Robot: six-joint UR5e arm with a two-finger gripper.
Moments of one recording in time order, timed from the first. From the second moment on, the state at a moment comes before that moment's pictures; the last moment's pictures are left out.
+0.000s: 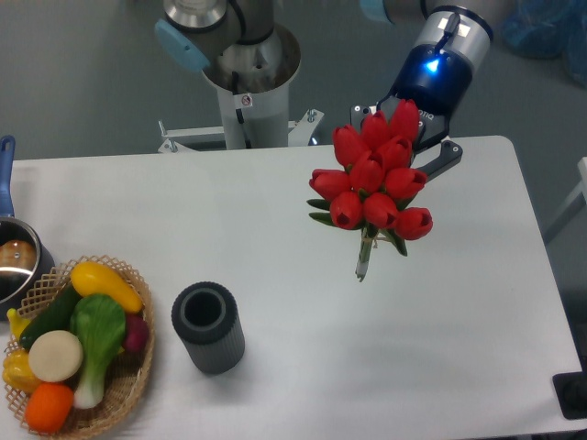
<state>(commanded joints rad) 2.85 -1.68 -1.69 -0.85 0.40 1.11</state>
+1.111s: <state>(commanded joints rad) 2.82 -1.60 -1.70 -0.85 0.79 1.04</state>
